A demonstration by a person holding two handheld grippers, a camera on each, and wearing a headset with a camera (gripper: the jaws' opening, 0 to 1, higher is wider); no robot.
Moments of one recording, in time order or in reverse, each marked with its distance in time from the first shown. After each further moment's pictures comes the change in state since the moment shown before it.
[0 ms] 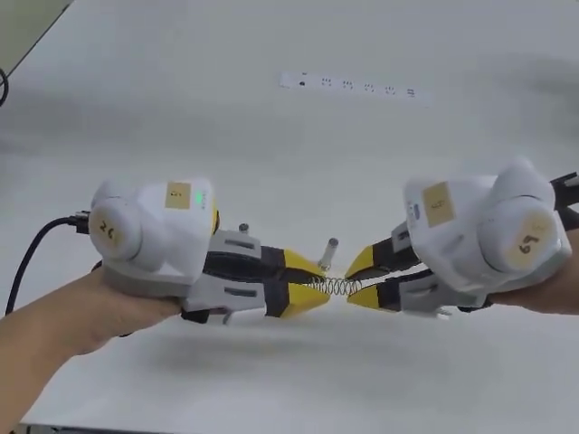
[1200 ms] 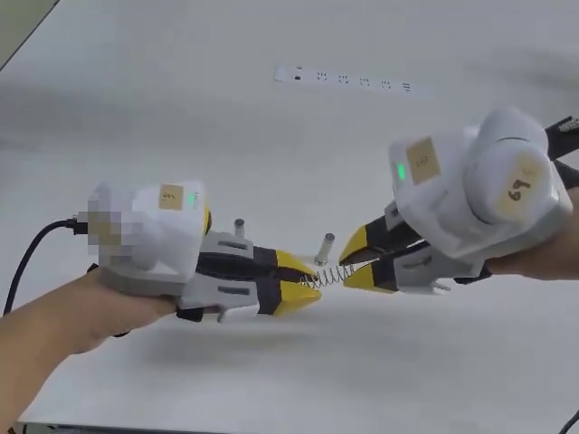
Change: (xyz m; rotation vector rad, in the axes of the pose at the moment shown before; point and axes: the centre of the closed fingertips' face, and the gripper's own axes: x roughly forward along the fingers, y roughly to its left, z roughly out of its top) left arm 0.002 0.003 -0.014 -0.028 -0.002 -0.010; right arm -0.013 -0.004 0.017 0.011 0.052 0.041
